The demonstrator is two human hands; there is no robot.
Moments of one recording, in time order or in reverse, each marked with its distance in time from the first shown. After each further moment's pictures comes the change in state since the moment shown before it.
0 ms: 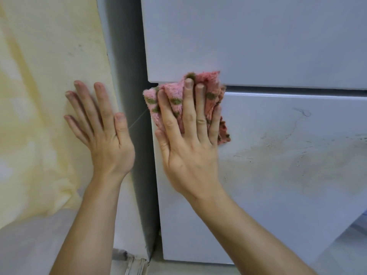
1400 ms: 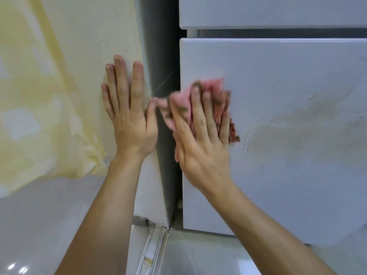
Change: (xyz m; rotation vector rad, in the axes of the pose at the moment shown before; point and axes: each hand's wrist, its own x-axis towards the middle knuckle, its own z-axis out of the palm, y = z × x) left_hand -0.028 -0.029 -0.002 0.022 -0.041 0.194; right_hand -0.076 -0.016 0.030 0.034 -0.032 -0.069
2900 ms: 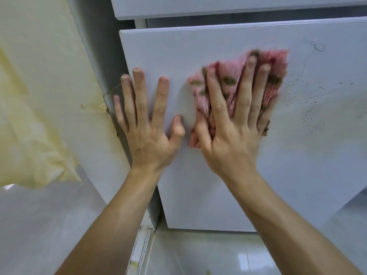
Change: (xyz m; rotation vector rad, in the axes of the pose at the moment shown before) left_hand -0.032 0.090 0.047 0.113 0.081 0.149; right_hand 0.005 0.090 -0.053 -0.134 0.073 0.197
